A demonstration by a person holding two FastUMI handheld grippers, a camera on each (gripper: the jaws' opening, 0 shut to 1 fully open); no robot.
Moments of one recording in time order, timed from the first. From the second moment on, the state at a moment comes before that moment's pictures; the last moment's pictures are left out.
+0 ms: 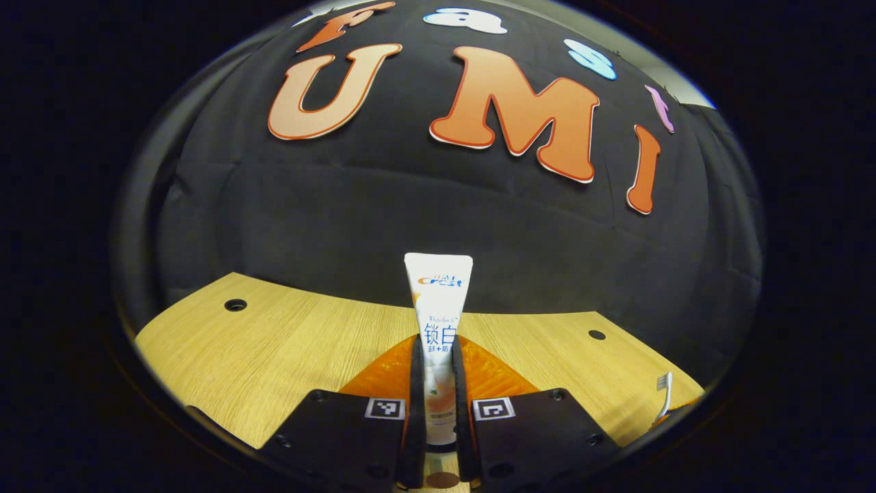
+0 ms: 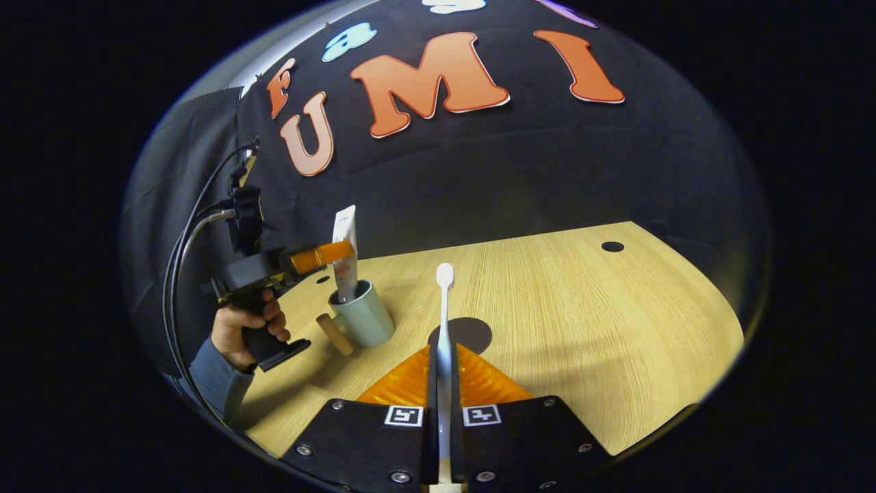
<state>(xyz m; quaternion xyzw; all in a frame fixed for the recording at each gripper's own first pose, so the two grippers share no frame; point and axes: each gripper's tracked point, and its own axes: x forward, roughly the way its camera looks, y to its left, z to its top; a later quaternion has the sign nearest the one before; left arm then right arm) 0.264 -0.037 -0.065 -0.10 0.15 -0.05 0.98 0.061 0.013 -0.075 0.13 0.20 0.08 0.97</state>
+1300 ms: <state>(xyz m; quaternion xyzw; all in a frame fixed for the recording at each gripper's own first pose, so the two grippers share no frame) 0.204 -0.038 -0.082 -0.07 0.18 -0.09 0.98 0.112 0.084 -0.010 0.14 0.08 0.12 0.98</state>
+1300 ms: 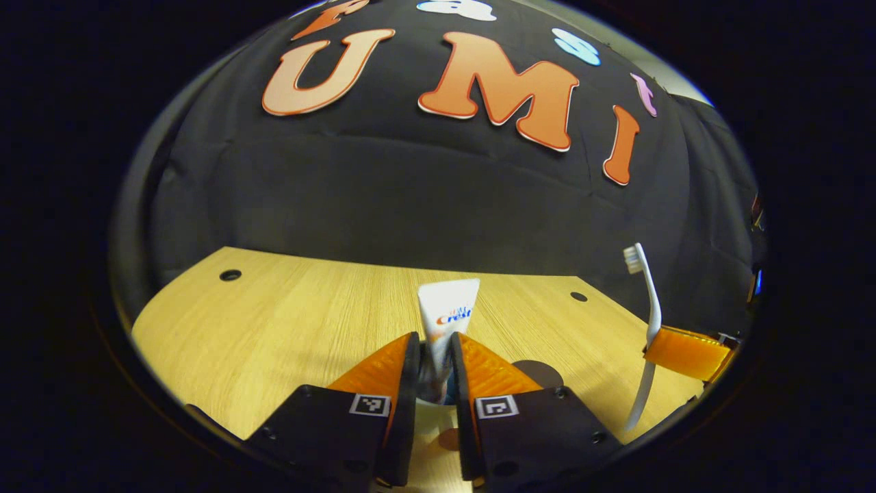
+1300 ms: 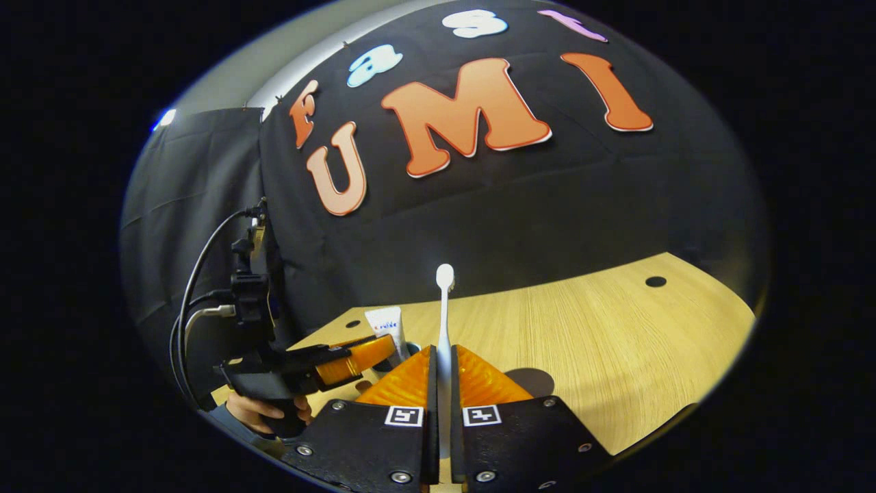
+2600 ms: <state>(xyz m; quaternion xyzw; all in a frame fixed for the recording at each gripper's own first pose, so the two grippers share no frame) 0.152 0.053 -0.085 -0.08 0.14 -0.03 0.99 0.210 0.161 0.029 0.15 -0.09 0.19 0.97</state>
